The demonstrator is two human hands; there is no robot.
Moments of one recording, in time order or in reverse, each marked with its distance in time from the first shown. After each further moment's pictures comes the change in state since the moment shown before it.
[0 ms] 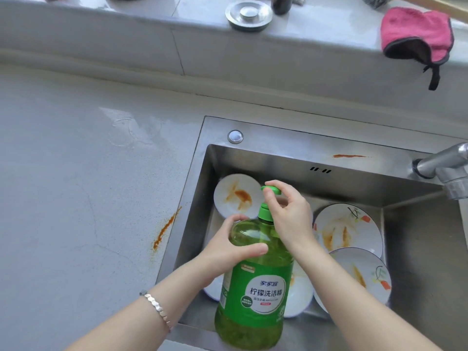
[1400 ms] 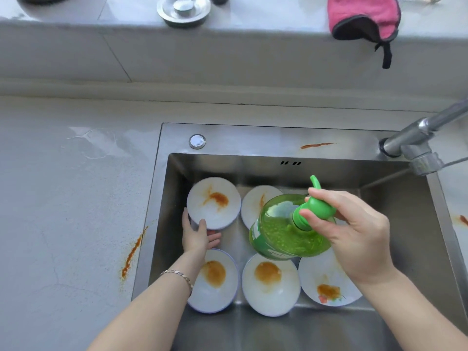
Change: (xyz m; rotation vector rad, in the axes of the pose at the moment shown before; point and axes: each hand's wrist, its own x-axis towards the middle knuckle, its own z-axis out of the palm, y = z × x) left_hand 0.104 -0.048 0.002 -0.211 0.547 -0.217; right_hand -0.019 0.016 -0.113 -0.141 0.227 -0.588
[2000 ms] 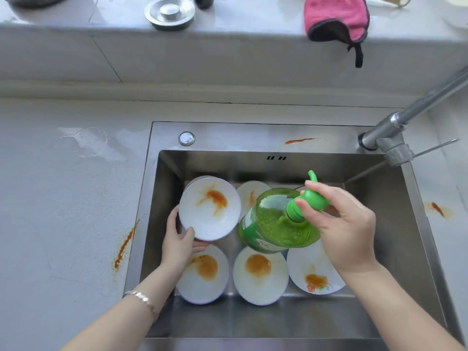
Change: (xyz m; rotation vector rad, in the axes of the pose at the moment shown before) left_hand -0.051 0.007 -0.033 0.221 -0.105 0.234; right_hand -0.015 -0.002 -0.012 0.034 0.107 0.111
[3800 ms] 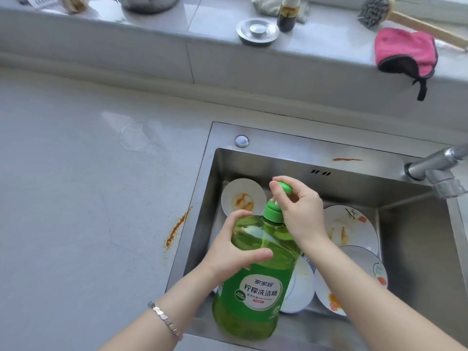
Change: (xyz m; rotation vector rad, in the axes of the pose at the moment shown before) left_hand -0.069 0.038 -0.039 -0.062 -0.379 0.204; right_hand 0.013 -0.060 0.112 0.146 -0.282 0.456
